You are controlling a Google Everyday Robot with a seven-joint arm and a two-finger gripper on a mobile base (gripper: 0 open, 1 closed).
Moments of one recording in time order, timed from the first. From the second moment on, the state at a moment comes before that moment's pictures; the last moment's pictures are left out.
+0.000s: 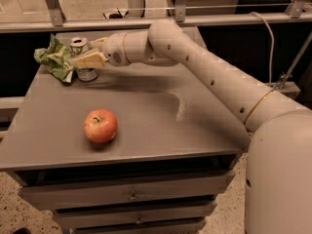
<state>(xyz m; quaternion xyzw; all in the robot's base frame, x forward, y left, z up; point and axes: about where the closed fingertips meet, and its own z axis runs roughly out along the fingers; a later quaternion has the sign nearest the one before) 0.703 0.192 0.895 -0.49 0.60 0.39 0.50</state>
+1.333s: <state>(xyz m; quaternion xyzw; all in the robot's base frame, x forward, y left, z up) 0.729 0.070 0.927 -0.44 0.63 0.30 0.56</state>
